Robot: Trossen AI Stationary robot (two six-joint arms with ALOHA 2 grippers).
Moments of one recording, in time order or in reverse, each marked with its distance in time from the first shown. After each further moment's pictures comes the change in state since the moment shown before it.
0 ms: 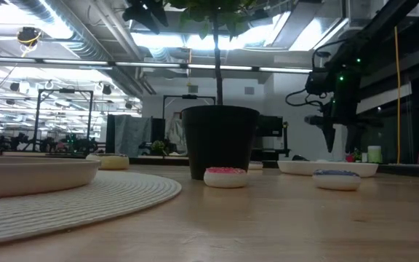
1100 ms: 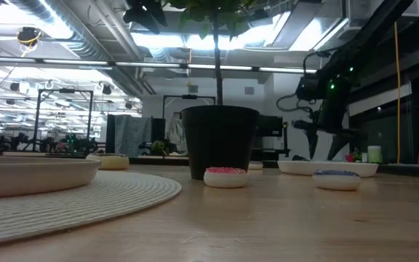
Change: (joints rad) left arm 0.042 0.000 0.000 -0.001 0.076 0.071; right arm 0.062 0.099 -0.012 0.175 -0.101 0.136
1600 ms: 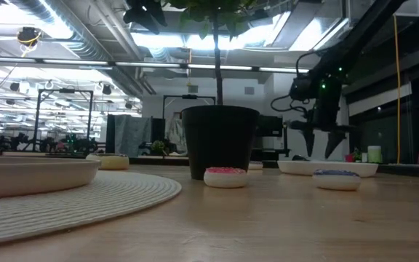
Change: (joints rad) left arm 0.009 0.000 0.000 -0.002 0.010 0.008; right arm -0.003 0.074 0.122 -0.101 0.060 -0.066
